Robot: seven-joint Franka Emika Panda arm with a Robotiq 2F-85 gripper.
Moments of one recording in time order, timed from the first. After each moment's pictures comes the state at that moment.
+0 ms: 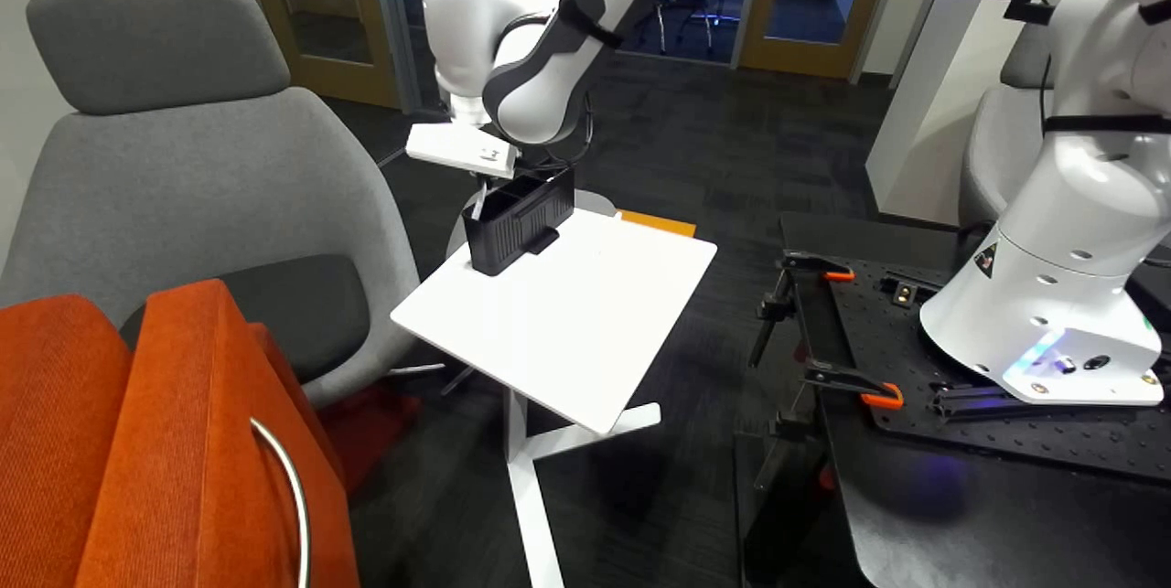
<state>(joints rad) 0.16 0.74 -0.39 -1.78 -0.26 2.68 1.65</state>
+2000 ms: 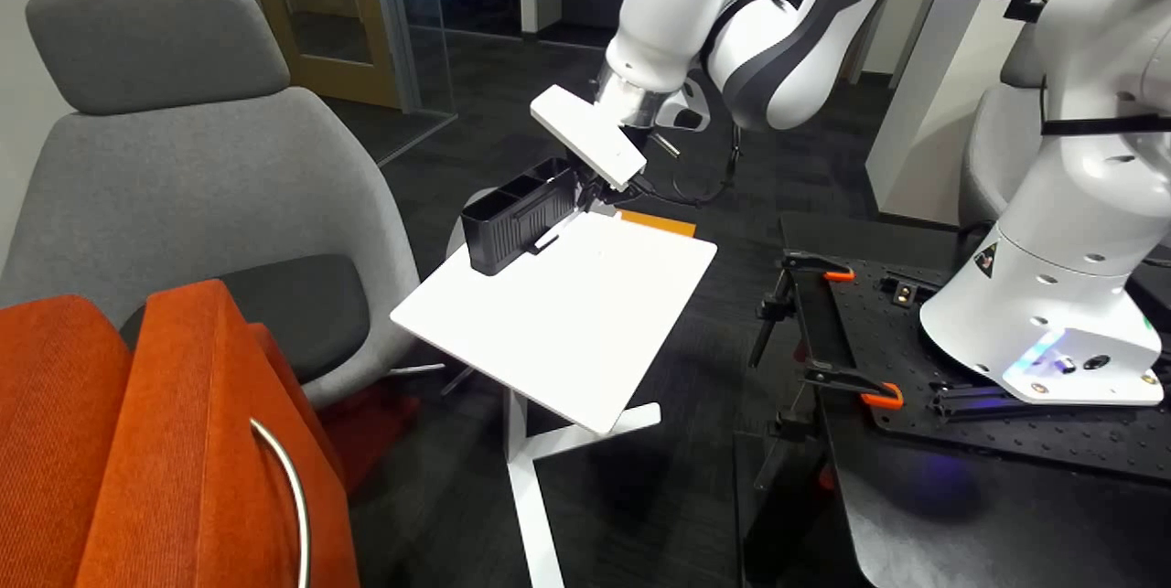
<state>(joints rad) 0.34 0.24 -0.58 -2.57 -0.74 3.12 2.60</state>
